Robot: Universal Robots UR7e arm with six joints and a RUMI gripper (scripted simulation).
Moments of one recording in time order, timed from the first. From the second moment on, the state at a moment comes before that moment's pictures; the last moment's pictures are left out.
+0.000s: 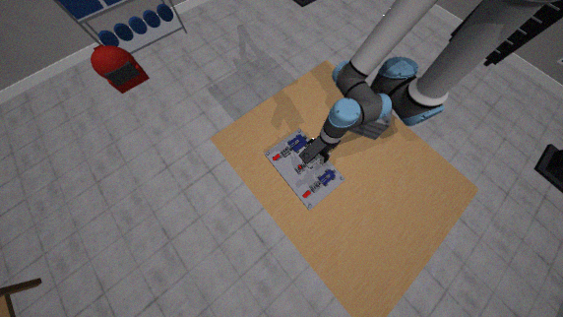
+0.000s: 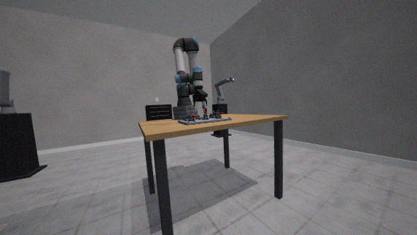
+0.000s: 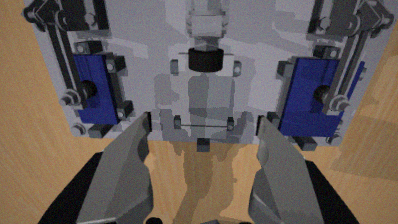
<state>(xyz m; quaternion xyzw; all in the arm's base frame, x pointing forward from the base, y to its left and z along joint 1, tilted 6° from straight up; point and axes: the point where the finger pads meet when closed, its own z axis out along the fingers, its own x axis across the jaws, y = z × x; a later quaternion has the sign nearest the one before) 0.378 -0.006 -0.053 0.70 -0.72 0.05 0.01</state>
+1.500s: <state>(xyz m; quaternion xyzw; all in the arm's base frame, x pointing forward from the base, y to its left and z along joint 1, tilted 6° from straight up) 0.379 -0.008 -0.073 0.70 -0.72 0.05 0.01</state>
